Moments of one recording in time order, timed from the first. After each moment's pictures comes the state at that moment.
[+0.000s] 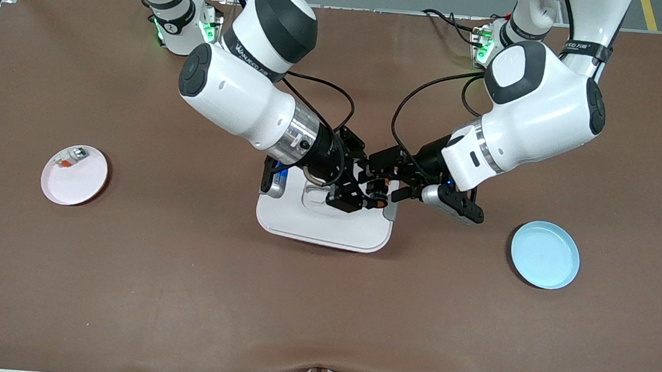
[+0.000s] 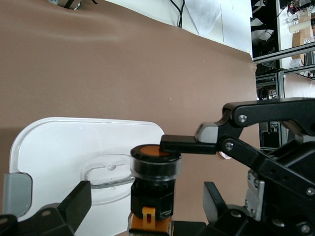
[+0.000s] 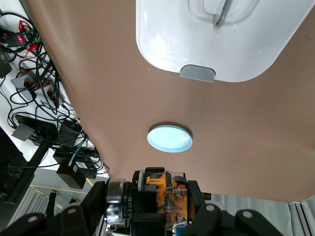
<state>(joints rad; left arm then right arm) -0.36 0.29 -0.14 -1.60 -0.75 2.26 -0.05 0.63 0.64 0.02 -1.06 0.62 2.21 1.92</state>
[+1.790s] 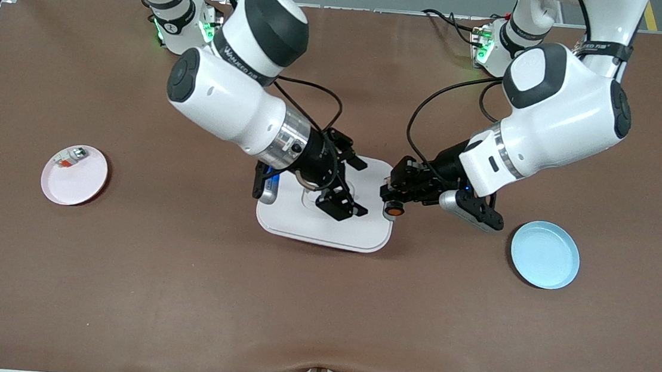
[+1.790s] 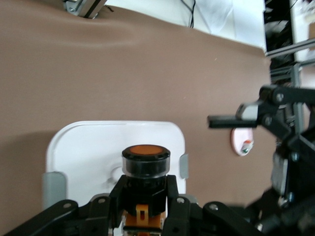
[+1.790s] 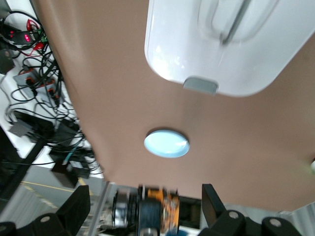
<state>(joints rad) -0.31 0.27 -0.13 -1.58 -0.65 2.17 -0.04 0.59 0.64 0.02 -1.03 0.63 2.11 1.79</state>
